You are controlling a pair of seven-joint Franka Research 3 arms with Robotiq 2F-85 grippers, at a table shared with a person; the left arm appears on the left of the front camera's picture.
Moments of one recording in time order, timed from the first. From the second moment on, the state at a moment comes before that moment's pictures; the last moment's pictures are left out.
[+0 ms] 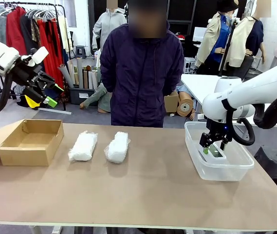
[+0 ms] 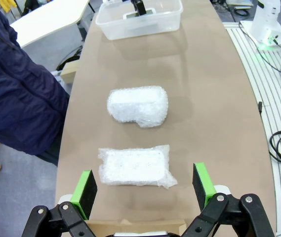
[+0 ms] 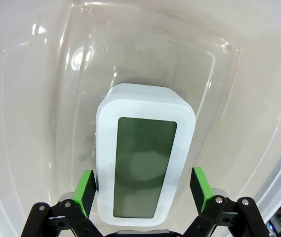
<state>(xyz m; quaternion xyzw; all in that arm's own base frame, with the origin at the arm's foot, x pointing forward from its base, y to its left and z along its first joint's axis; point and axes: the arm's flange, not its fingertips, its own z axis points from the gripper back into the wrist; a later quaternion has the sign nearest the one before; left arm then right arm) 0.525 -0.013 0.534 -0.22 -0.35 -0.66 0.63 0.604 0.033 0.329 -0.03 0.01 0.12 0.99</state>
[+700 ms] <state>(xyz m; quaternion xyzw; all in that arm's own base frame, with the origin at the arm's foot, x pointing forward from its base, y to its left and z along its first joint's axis) 0.525 -0.013 0.534 -0.22 -0.35 -0.66 0.63 0.590 0.033 0.368 -0.03 -0.02 0.14 0.99</state>
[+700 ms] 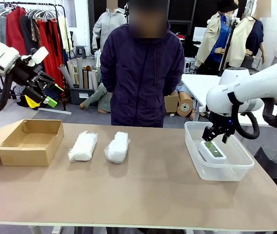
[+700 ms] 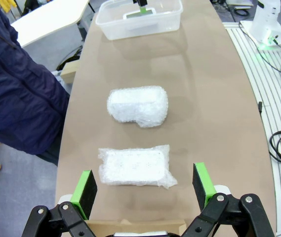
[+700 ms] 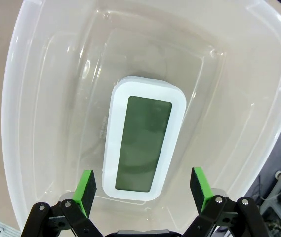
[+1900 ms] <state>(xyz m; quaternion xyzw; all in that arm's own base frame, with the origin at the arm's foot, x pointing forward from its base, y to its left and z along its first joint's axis) 0.525 -0.013 0.534 -0.22 -0.35 -0.66 0.63 0.581 0.071 0.423 -0.03 -0.06 0.30 0.95</state>
